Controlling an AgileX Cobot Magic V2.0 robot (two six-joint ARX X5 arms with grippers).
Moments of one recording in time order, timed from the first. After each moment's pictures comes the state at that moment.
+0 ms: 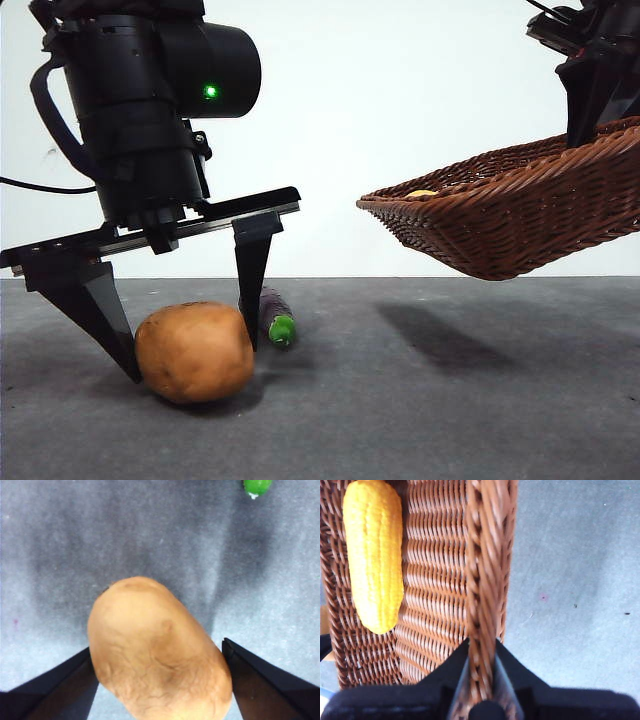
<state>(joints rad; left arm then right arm) -0.67 1.66 1.06 -0.70 0.08 -0.87 0.04 1.76 1.71 -1.31 -0.37 -0.08</state>
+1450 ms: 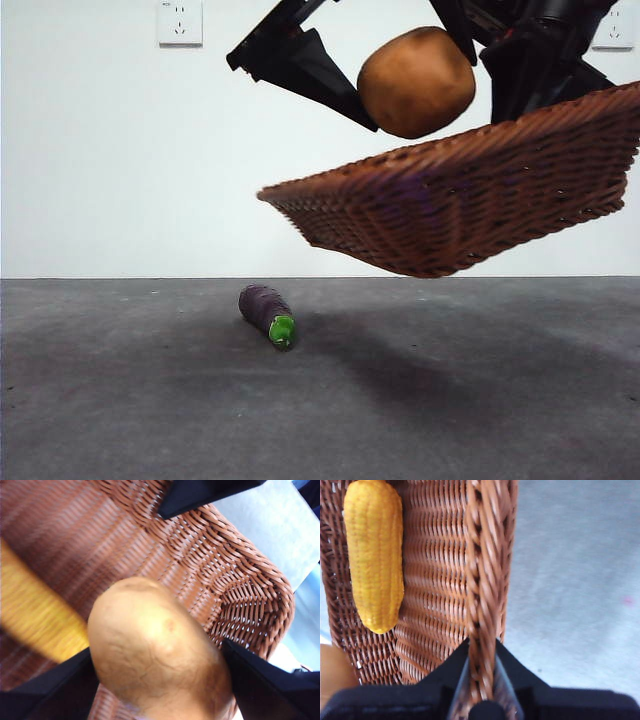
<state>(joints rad) -0.92 1.54 1.35 -0.58 0.11 -0.45 0.26 1.76 1.71 -1.34 -0.39 -0.08</state>
